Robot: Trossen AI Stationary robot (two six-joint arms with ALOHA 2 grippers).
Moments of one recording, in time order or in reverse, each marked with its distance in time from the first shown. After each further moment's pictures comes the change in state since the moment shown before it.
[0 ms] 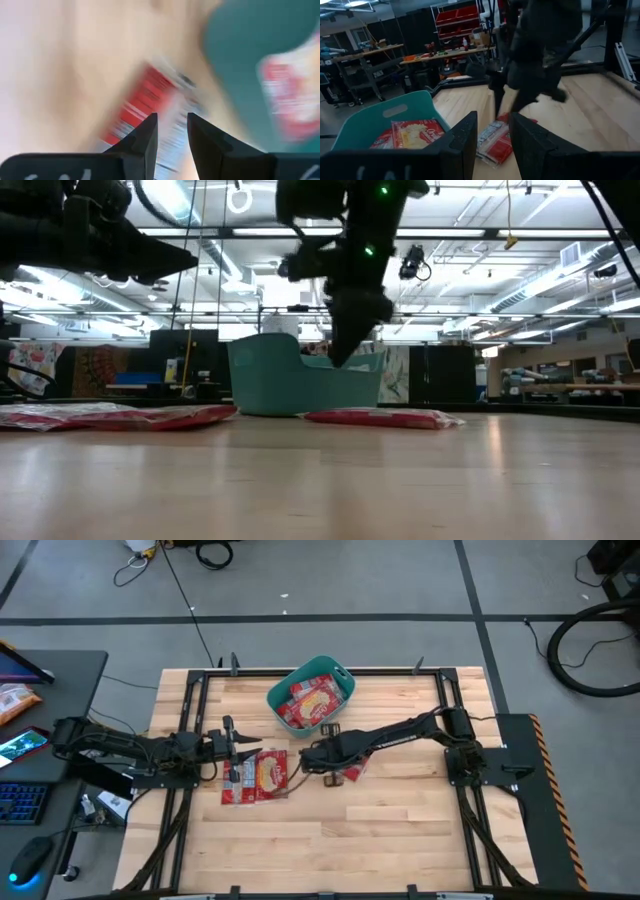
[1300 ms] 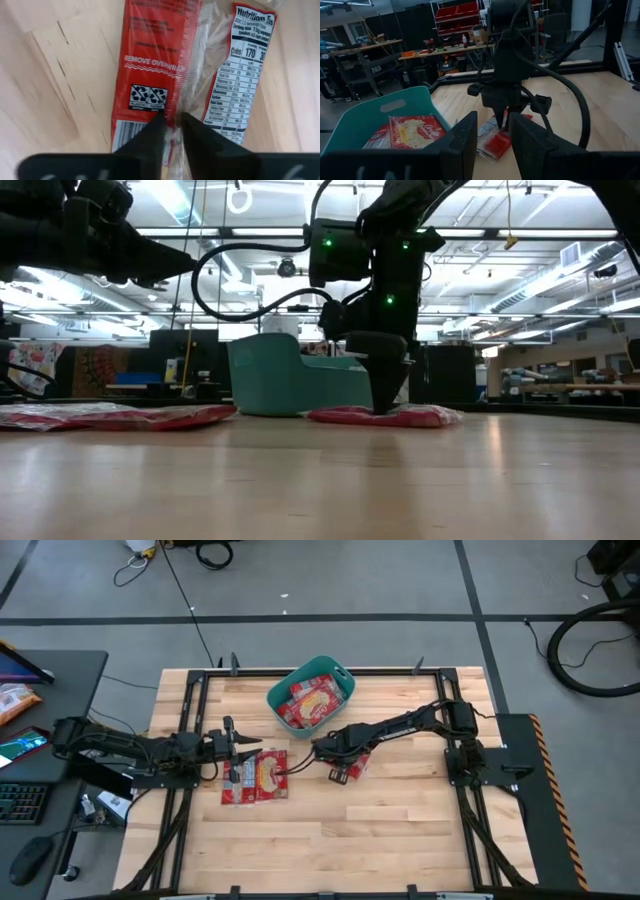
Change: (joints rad) left arm -0.001 0.000 0.000 -0.016 0.000 -0.026; right arm -0.104 -0.025 -0.257 0.093 -0.263 0.421
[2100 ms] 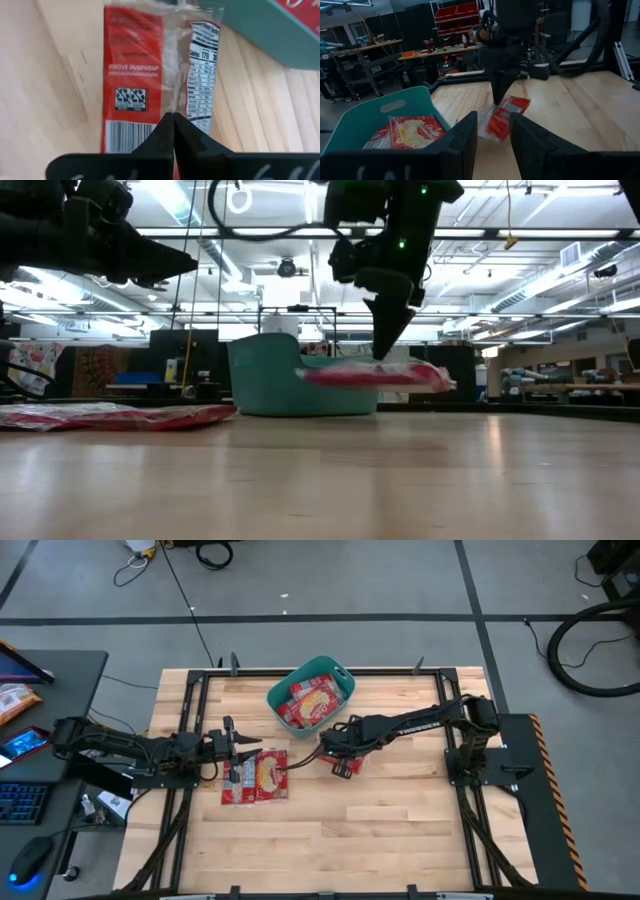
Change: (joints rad) left arm 0.000 0.000 0.000 -0.001 0.000 0.003; right arm 0.033 -0.186 0.024 -0.062 0.107 -0.020
